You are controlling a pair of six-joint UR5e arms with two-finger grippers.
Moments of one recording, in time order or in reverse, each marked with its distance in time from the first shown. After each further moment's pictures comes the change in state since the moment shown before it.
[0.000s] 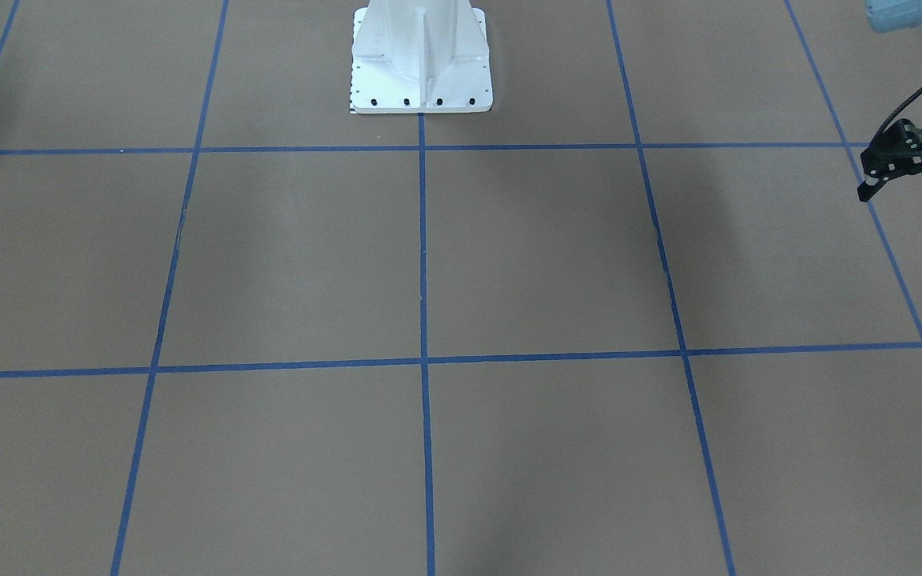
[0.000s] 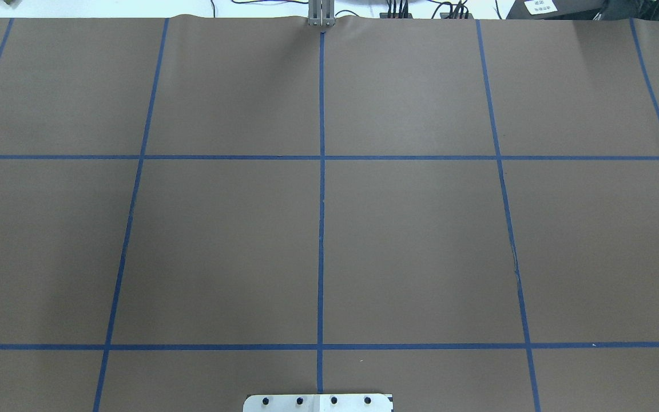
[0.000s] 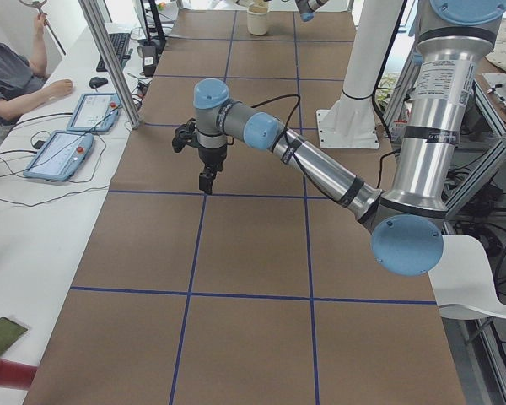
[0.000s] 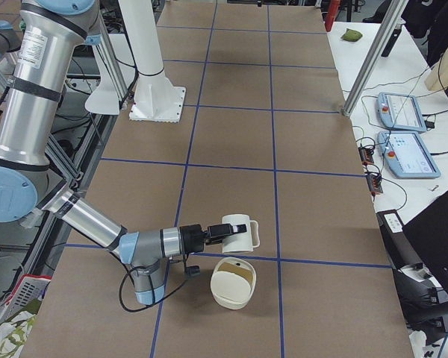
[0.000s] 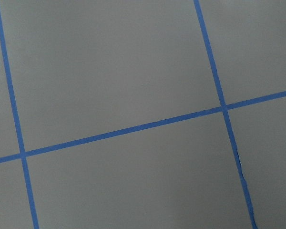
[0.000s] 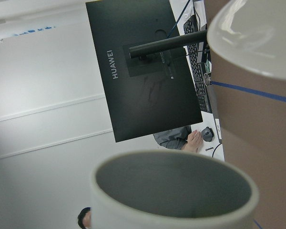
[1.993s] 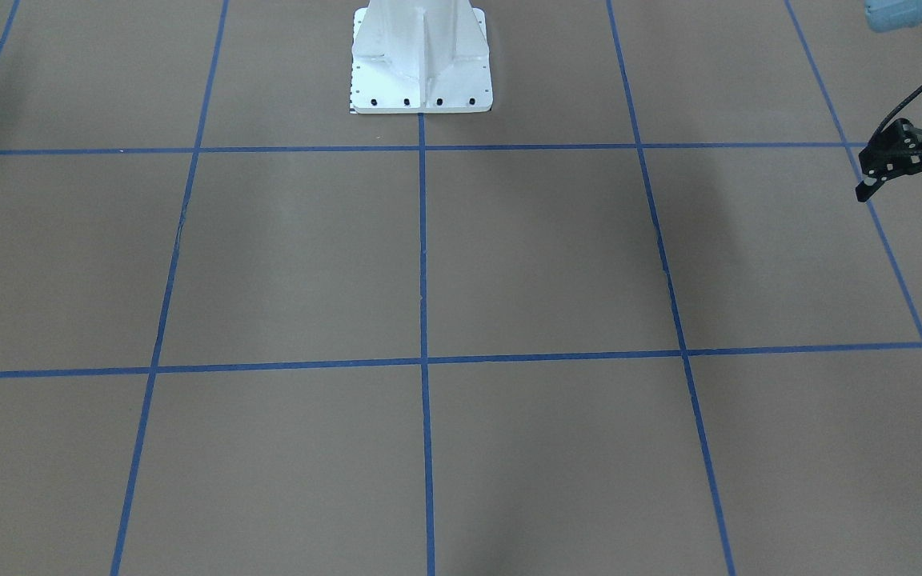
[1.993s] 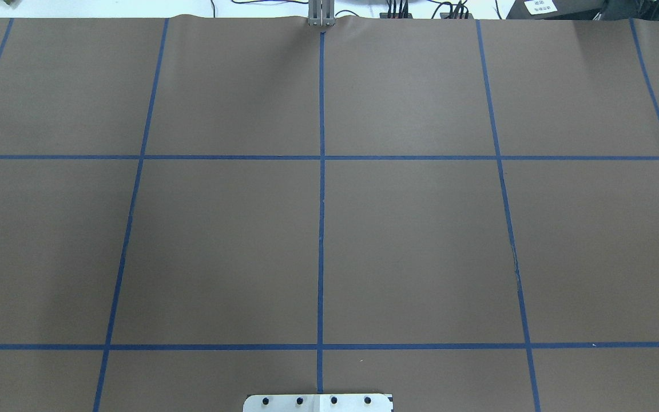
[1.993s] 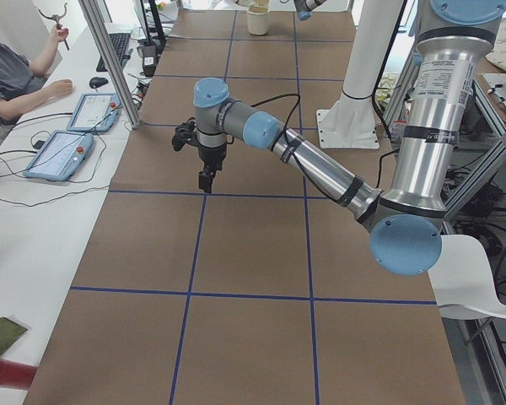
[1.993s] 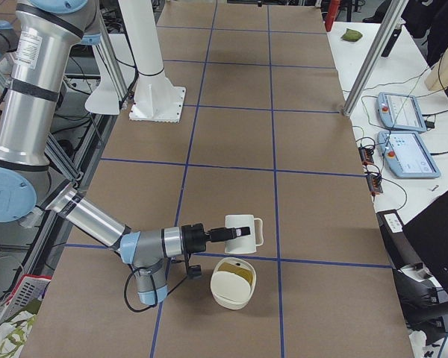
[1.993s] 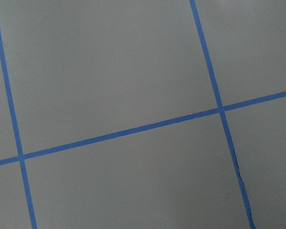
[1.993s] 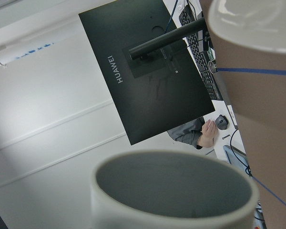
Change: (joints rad) left arm 0.002 -0.005 0.000 0.000 0.000 0.002; right arm 0.055 0.018 0.010 0.000 0.053 0.066
